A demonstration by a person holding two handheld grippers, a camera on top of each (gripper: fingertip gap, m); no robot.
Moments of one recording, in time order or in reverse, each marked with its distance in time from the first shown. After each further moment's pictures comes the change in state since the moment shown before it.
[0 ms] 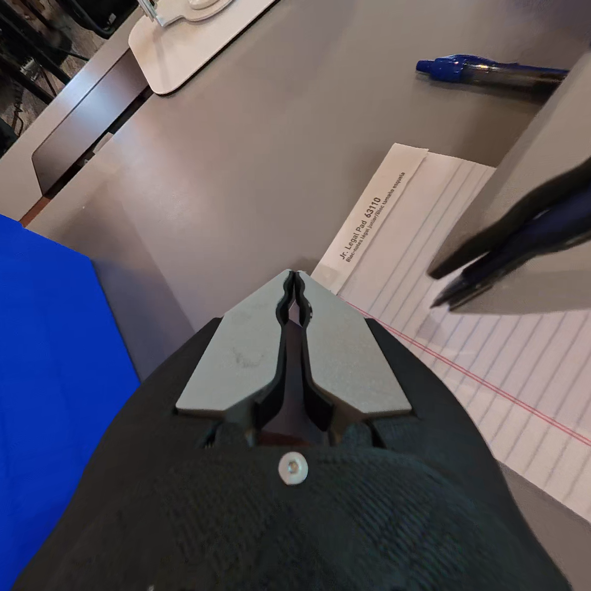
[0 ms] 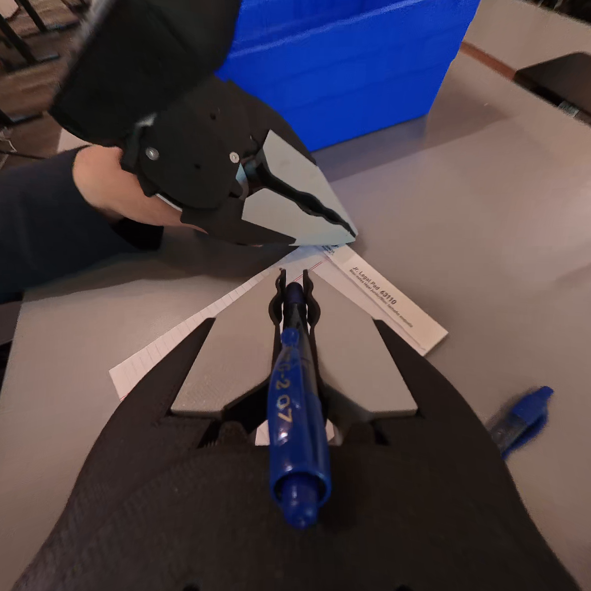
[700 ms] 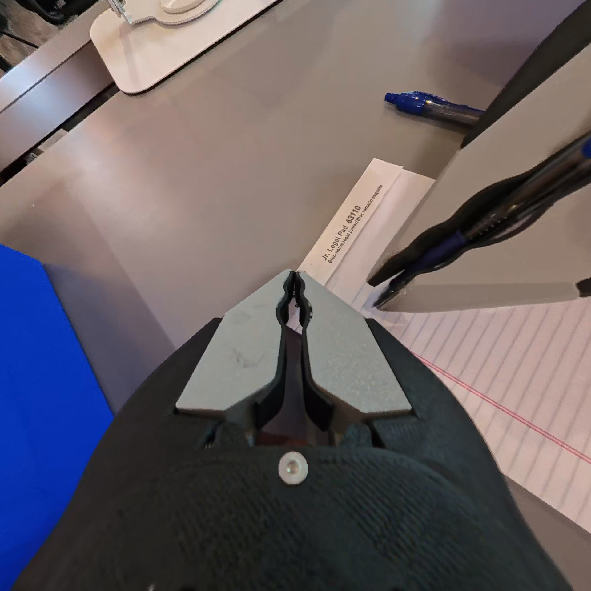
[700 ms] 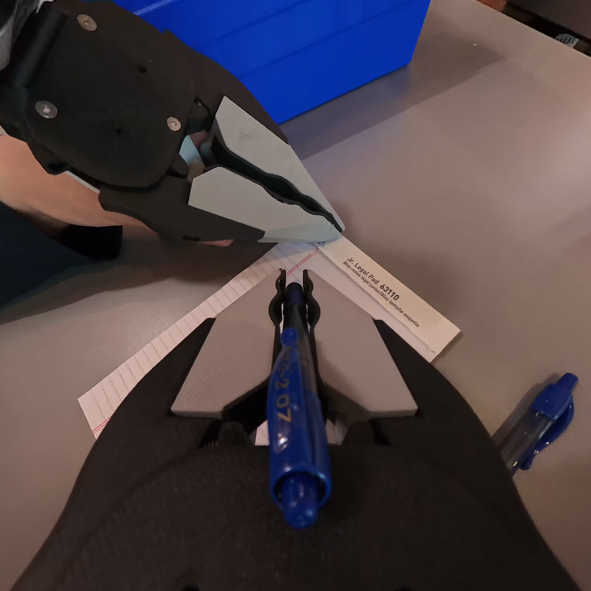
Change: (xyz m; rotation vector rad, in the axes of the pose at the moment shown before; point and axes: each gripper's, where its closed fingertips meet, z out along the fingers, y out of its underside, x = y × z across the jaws) left arm 0.011 -0.007 -0.001 0.031 0.119 -0.075; right arm 0.015 0.012 0.019 -0.059 0.080 0.086
